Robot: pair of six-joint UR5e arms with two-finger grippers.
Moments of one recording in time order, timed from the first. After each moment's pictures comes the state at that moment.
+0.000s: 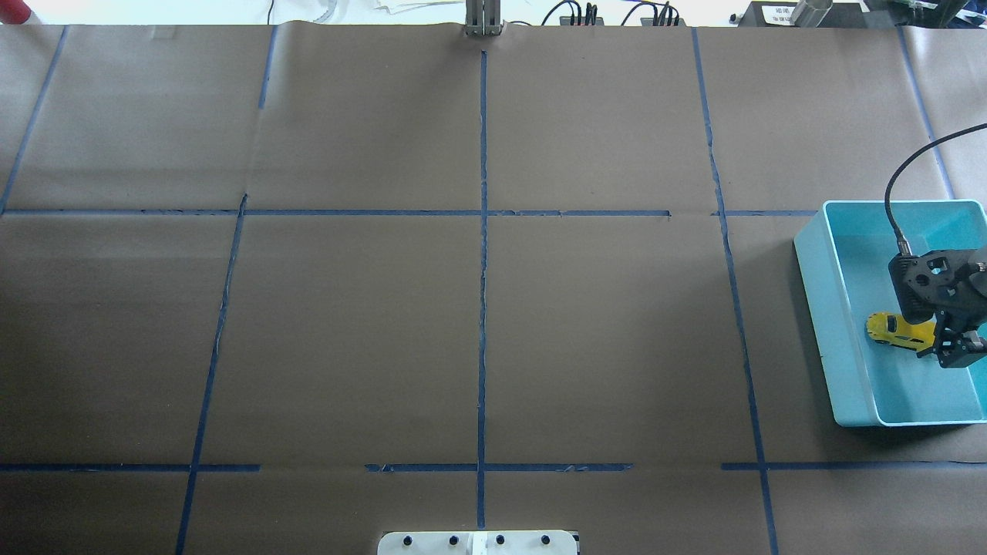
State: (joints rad) left arm -1.61 -1.49 -1.64 -1.59 -2.38 0.07; right arm 0.93 -1.75 1.84 -1.28 2.12 -0.83
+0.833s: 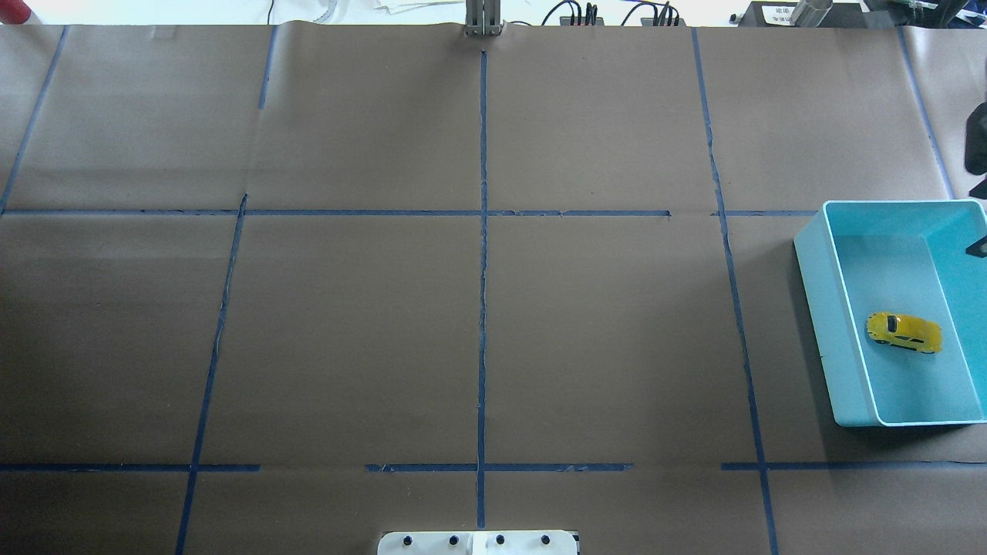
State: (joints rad) left arm -1.61 -1.49 -1.64 -1.59 -2.38 0.07; right arm 1.30 -1.52 1.81 -1.71 2.22 -0.82
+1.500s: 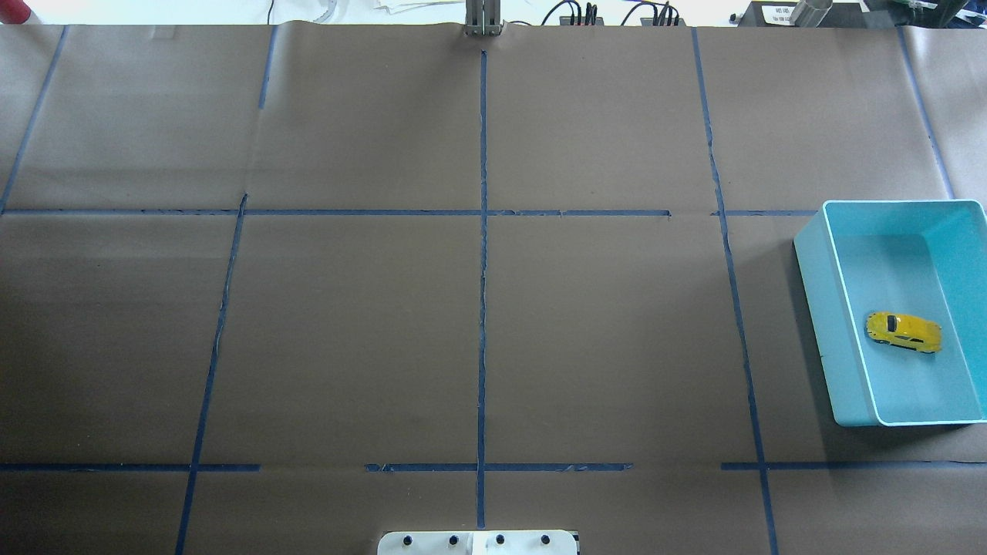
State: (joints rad) left arm -1.61 -1.49 -1.64 -1.59 -2.38 0.07; right arm 1.64 -1.54 1.65 -1.76 2.22 -0.80
